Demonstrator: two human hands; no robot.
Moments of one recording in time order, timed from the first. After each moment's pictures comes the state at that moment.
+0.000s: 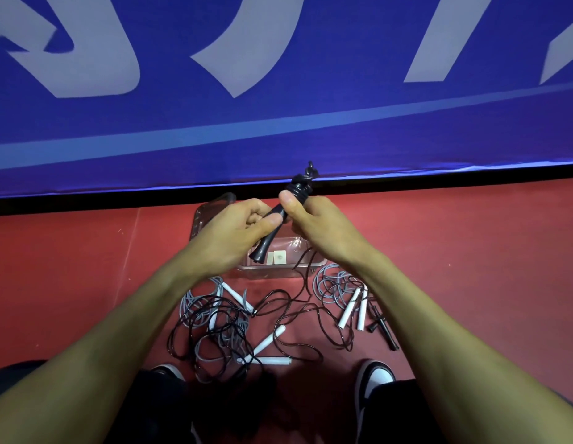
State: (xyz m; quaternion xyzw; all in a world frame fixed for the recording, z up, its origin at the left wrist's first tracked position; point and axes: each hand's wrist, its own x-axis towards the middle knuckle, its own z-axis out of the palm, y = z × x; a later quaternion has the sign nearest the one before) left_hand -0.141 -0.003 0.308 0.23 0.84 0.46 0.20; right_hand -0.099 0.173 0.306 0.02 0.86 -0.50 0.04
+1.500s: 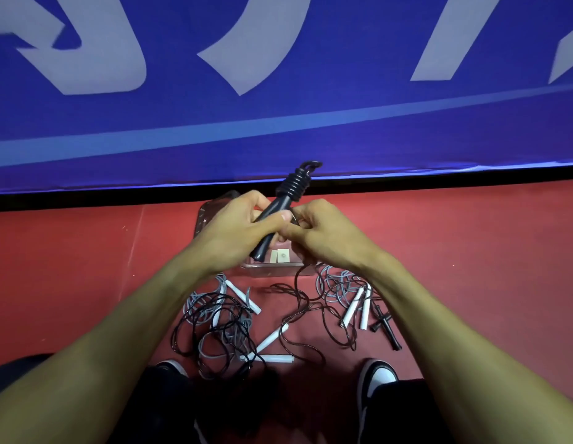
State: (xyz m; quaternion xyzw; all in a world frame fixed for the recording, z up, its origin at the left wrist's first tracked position) left_hand -0.140 0.002 0.306 0.19 0.79 0.54 0.22; right_hand -0.092 0.170 0.312 -0.02 0.86 -0.50 0.11
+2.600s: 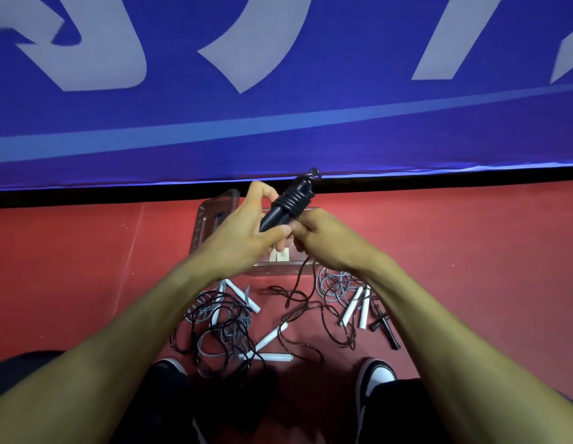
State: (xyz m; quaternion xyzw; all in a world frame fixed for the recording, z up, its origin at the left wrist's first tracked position) left_hand -0.132 0.002 0.302 0.25 0.81 0.49 0.21; right_hand -0.098 0.173 0.296 0.02 0.90 -0.41 0.14
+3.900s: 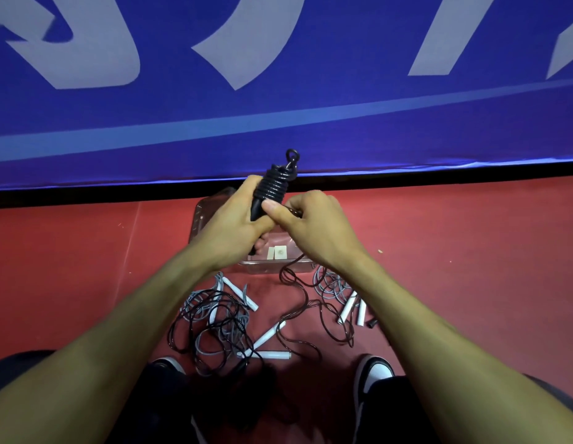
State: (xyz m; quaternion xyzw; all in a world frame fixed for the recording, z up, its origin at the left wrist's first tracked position) left_hand -0.141 0.004 0.299 0.20 0.78 0.56 0.21; right_hand -0.096 0.159 0.304 0.02 0.92 -0.39 -0.04
